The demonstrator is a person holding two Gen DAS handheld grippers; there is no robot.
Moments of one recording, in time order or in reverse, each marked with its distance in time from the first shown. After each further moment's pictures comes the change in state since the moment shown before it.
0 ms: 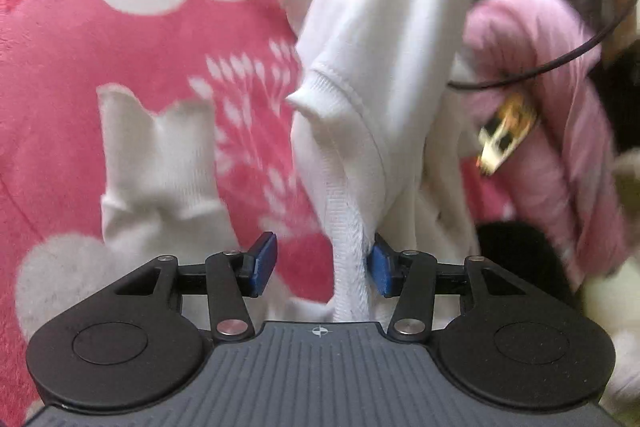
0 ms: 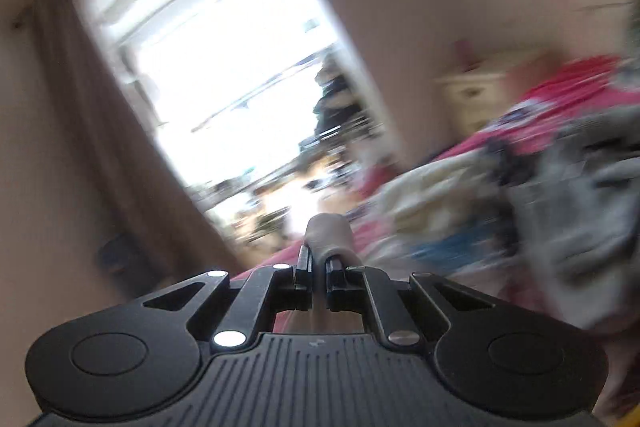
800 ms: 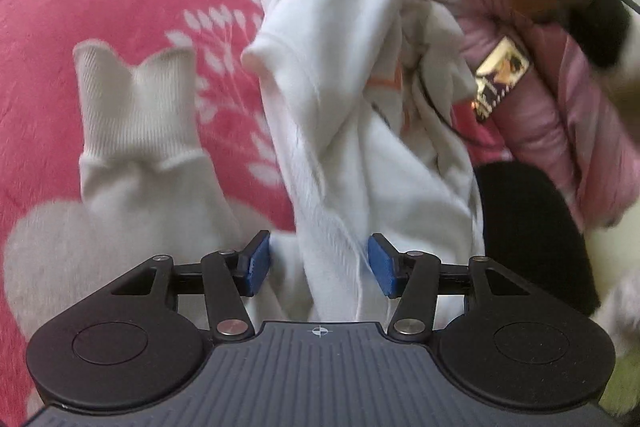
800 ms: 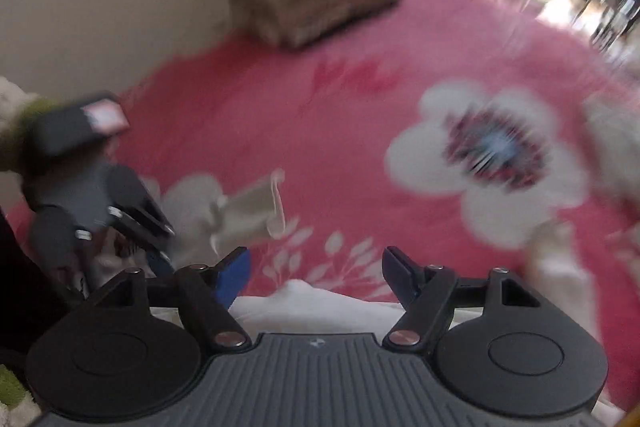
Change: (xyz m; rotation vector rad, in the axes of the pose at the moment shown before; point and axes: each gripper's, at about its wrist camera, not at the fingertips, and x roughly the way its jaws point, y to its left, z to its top) left arm -0.006 -0.001 -0.034 0.109 0.162 -0.009; right arm 0.107 0.111 -0.169 -0.903 0.985 0.537
